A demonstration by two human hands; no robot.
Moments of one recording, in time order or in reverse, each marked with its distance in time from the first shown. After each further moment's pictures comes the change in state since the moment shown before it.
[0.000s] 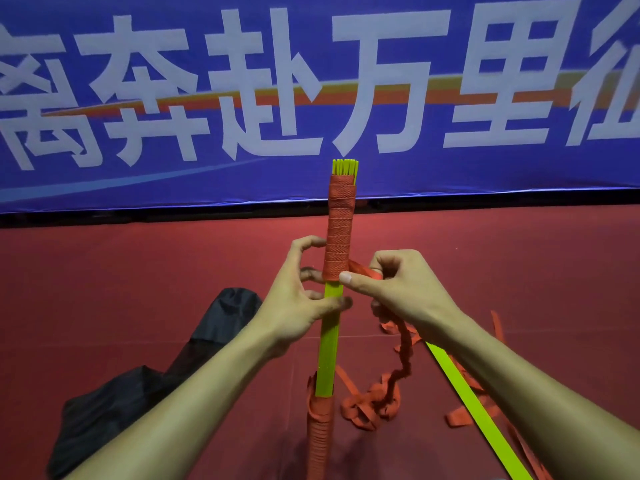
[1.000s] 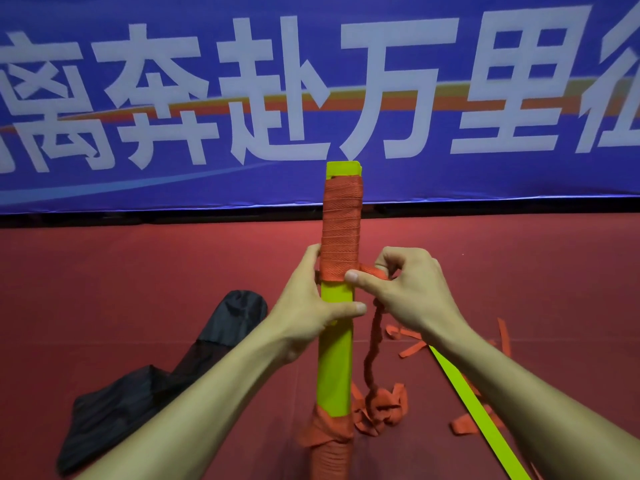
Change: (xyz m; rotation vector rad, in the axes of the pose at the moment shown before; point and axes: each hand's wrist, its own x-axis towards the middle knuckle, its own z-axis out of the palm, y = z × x) left_hand -0.005 0.015 0.010 -0.058 -0.014 -0.024; right_hand 0.001 -0.009 0.001 -0.314 0.193 -0.179
